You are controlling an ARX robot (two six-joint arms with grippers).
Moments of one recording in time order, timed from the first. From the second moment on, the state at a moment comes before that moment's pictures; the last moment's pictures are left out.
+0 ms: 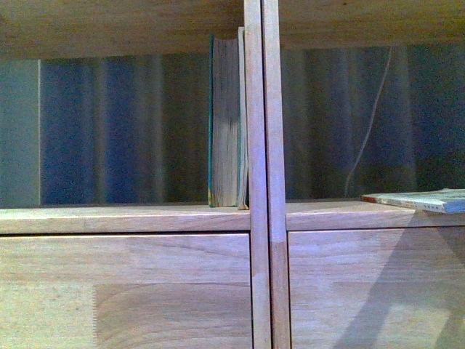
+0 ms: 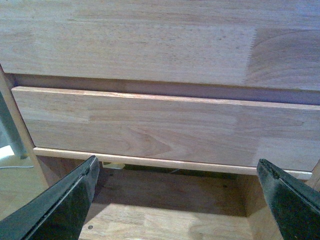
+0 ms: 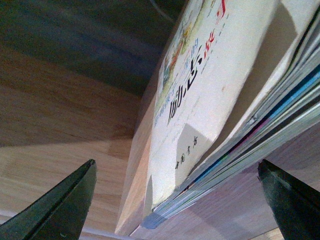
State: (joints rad) left arm 0.00 0.00 0.01 0.00 0.00 -0.01; right arm -0.14 1.18 0.74 0.51 -0.26 1.16
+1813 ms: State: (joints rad) left arm 0.39 1.03 0.64 0.55 0.84 -0.34; right arm -0.31 0.86 0.77 0.73 -0.68 1.12
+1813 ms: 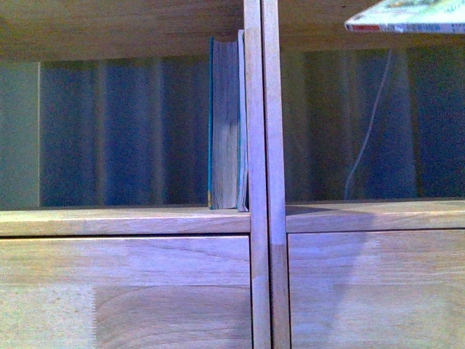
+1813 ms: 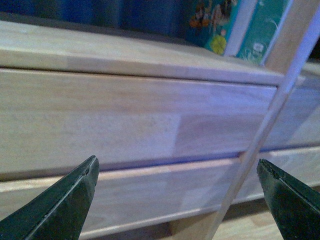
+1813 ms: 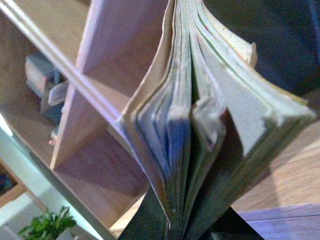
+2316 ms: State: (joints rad) left arm -0.03 1.24 1.06 0.84 0.89 -1.00; right arm 0.10 0.87 0.84 0.70 -0.60 0.83
